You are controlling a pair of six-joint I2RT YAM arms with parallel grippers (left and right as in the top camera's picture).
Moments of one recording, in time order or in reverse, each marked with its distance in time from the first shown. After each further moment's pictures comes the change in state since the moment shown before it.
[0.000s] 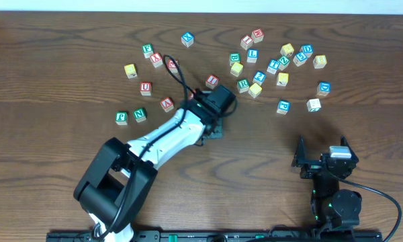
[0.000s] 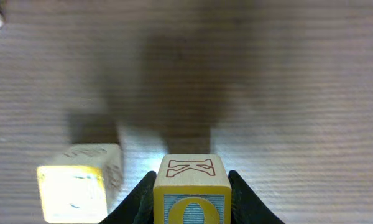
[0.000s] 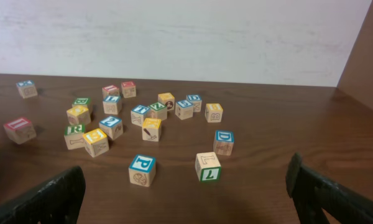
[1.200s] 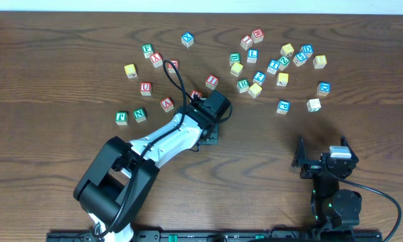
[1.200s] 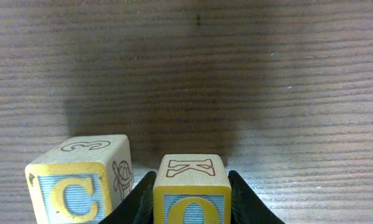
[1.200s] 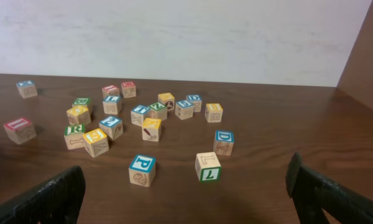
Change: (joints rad) left arm 0.004 0.000 -0.082 0.049 0.006 0.051; right arm 0.000 0.000 0.000 0.000 0.000 0.000
